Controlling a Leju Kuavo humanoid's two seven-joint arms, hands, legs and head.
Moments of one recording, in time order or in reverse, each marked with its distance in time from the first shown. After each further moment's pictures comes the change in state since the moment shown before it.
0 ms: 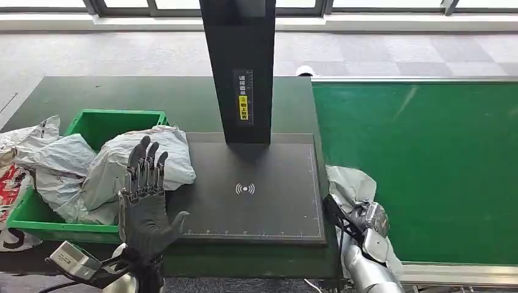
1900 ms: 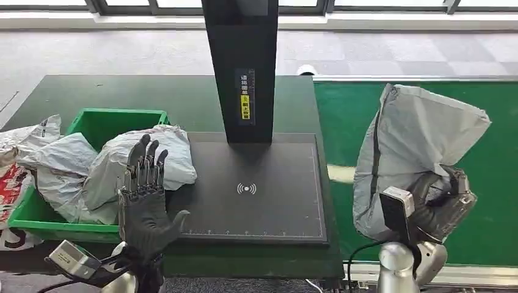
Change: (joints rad) left arm -0.011 0.000 0.000 -0.001 -0.009 -0.008 0.000; right arm 0.290 0.156 -0.033 -1.021 -0.657 -0.325 -0.796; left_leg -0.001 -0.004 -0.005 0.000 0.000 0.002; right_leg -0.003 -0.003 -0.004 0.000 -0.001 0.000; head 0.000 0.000
